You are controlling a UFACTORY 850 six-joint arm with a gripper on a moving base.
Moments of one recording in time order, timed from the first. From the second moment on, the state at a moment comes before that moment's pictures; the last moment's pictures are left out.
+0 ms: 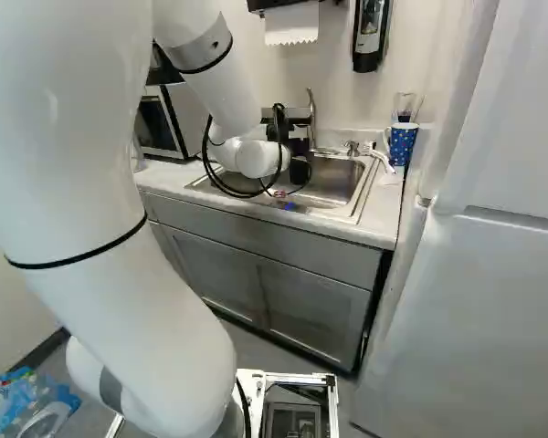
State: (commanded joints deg) arm -13.9 -5.6 -41.6 -0.3 36.0 0.0
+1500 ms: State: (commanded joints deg) arm -13.9 -5.6 -41.6 -0.3 36.0 0.0
